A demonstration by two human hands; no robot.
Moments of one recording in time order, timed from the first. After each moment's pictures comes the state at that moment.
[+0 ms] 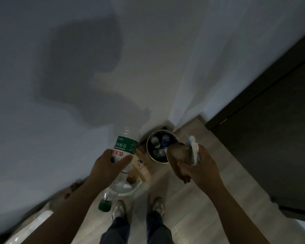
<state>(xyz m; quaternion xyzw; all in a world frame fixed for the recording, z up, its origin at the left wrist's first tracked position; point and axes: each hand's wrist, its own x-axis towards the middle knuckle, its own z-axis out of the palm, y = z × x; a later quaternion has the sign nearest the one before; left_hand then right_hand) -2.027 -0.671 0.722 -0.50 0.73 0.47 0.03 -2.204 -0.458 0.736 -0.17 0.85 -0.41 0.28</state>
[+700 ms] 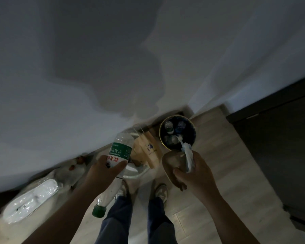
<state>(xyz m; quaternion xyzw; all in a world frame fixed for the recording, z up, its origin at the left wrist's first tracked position) -1.963 -0.680 0.604 -0.58 0.67 0.46 0.09 -2.178 -0.491 0.624 -0.19 0.84 -0.31 0.40</state>
